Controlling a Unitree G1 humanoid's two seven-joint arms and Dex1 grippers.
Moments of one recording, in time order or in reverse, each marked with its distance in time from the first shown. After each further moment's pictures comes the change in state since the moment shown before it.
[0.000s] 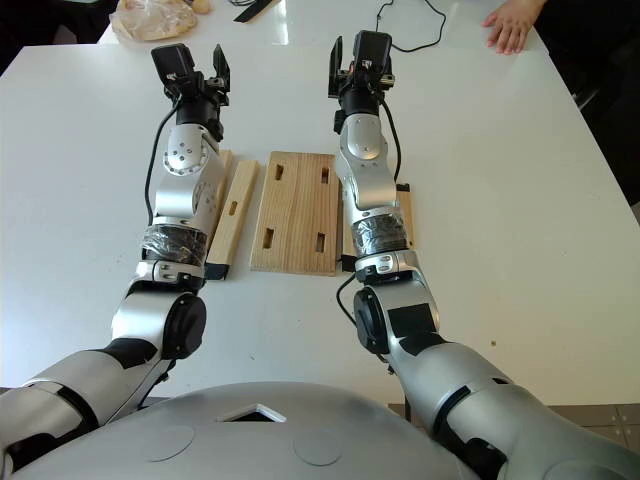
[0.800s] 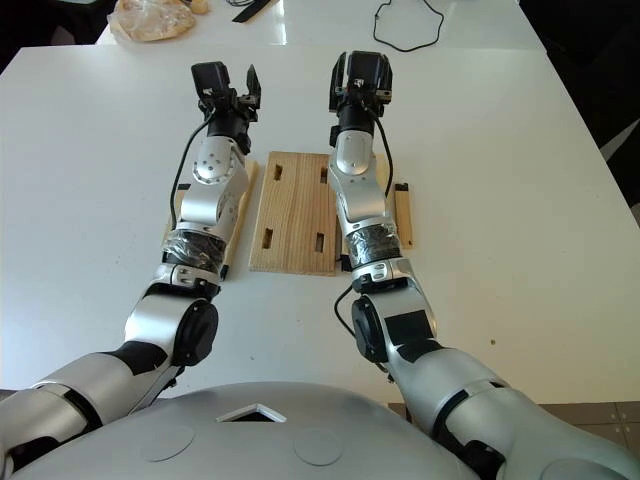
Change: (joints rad) left arm 0.037 -0.094 -0.082 0.033 0.036 -0.006 0.026; right arm 0.032 0.014 0.052 0.048 -0.144 -0.045 -0.158
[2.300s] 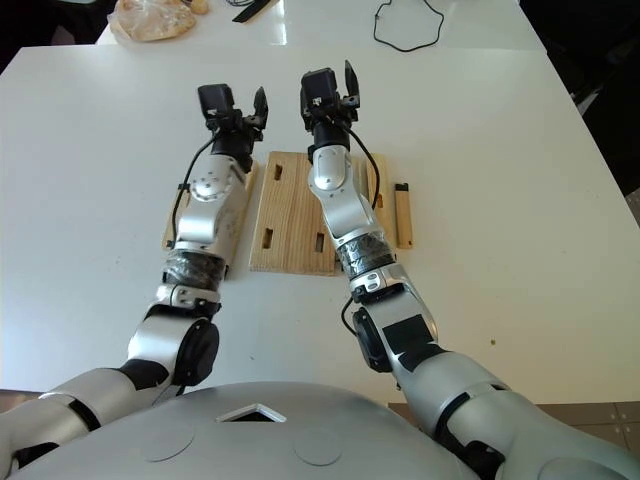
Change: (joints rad) left arm 0.165 0.043 0.044 -0.272 -0.139 0.184 -0.163; right arm 0.057 -0.017 0.174 -0.029 -0.163 0.063 0.025
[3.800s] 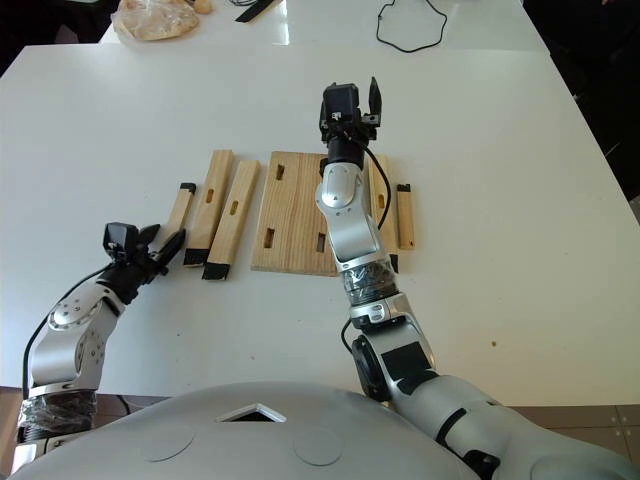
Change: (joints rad) left arm 0.737 0.421 0.122 -0.352 -0.129 0.139 -0.465; right arm 0.171 0.036 0.007 -0.271 -0.047 0.135 -0.068
